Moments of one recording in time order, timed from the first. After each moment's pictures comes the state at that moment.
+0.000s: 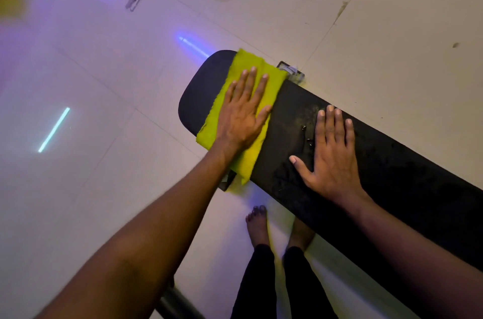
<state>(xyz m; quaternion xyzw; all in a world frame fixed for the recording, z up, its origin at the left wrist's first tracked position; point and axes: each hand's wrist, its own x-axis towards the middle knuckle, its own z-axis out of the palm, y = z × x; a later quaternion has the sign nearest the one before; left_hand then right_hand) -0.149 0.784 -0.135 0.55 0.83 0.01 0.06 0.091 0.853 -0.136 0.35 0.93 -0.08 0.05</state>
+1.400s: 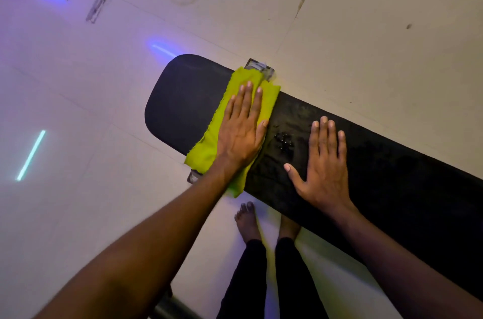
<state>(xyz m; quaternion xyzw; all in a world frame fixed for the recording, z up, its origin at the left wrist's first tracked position) -0.073 0.796 -0.131 0.59 0.80 0.02 0.09 0.154 0.834 -0.143 0.44 0.89 -0.09 0.03</state>
